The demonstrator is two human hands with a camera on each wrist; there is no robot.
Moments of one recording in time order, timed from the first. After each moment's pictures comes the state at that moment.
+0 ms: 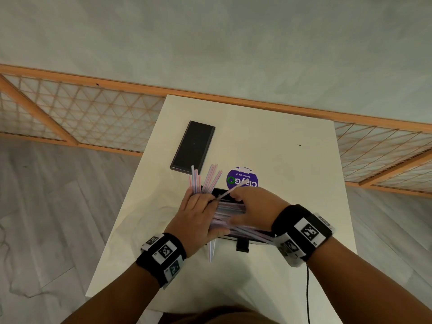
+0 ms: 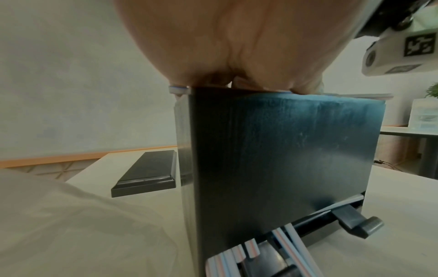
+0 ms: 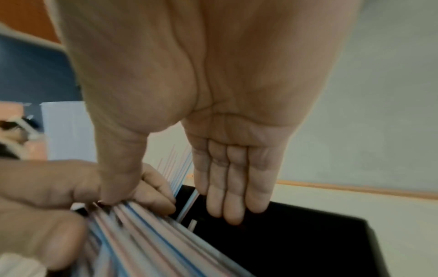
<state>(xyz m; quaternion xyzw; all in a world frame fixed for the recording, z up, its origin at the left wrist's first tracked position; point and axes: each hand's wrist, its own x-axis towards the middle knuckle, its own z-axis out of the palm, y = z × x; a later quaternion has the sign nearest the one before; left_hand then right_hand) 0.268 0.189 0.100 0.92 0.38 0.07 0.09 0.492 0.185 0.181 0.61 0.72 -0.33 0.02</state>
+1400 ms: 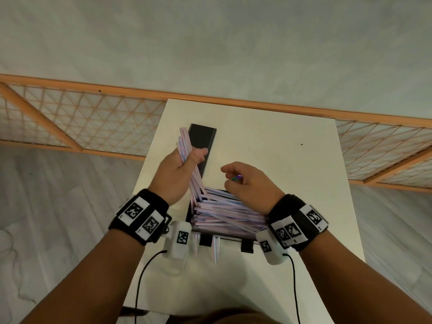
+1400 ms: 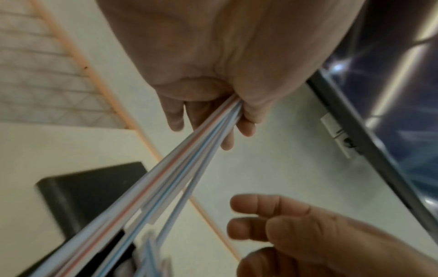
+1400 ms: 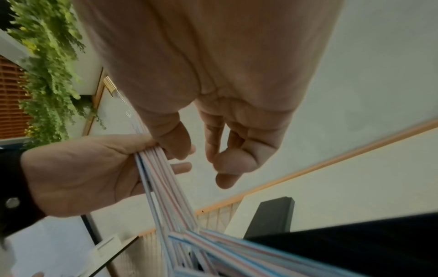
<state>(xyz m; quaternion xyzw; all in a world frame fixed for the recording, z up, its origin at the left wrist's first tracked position) 0.265 0.266 0.217 0.66 0.52 0.29 0.47 0.471 0.204 0.212 0.66 0.59 -0.42 -0.22</state>
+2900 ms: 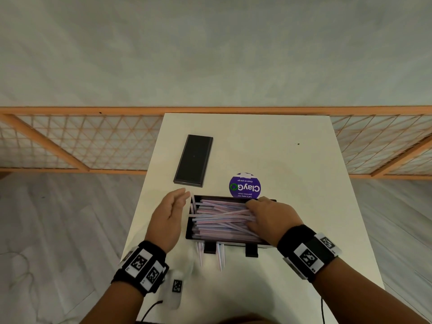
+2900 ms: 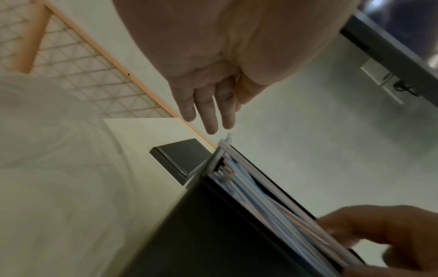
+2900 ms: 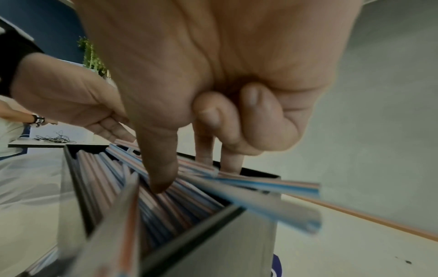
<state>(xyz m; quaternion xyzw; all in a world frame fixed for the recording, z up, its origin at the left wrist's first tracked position) 0.233 0.209 0.152 0.63 0.58 0.28 0.44 0.504 0.149 0.155 0.70 0.68 -0.20 0.07</state>
